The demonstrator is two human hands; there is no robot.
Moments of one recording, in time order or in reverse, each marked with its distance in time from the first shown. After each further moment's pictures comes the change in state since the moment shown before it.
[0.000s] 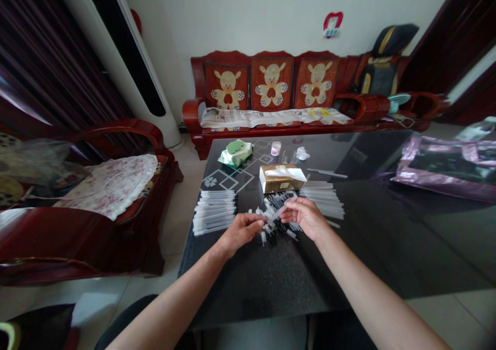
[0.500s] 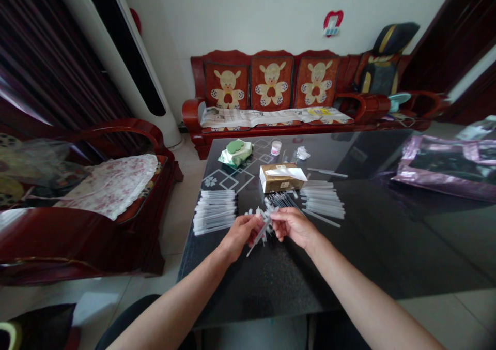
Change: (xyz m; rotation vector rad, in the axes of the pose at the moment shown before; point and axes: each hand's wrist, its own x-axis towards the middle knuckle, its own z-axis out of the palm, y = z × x) left_hand -0.001 -0.003 0.013 -0.207 0.162 -0.130; right_hand -0.008 0.022 0.025 -0.084 -0.182 0.250
